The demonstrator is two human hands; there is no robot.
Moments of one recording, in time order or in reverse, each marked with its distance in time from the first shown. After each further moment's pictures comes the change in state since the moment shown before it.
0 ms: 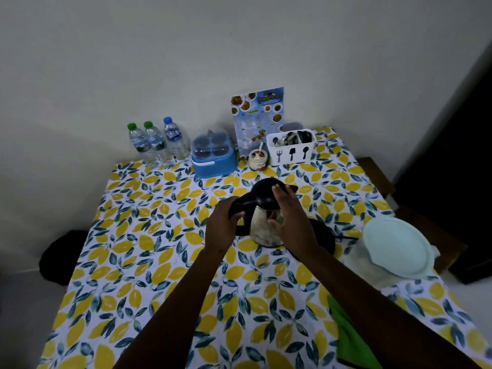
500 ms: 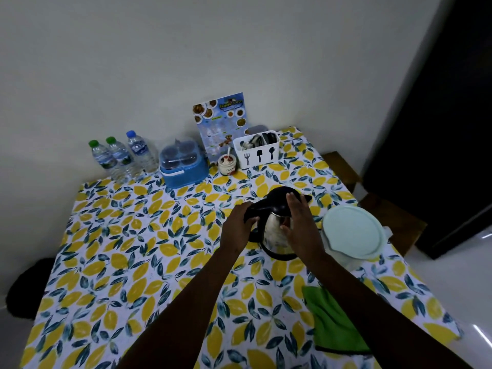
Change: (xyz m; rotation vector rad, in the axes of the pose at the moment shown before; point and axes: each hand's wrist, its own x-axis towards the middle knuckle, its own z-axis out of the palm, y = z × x) left_hand -0.007 0.075 0.081 -0.036 -0.242 0.066; right_hand -0.055 0.066 -0.056 -0.048 0.086 0.215
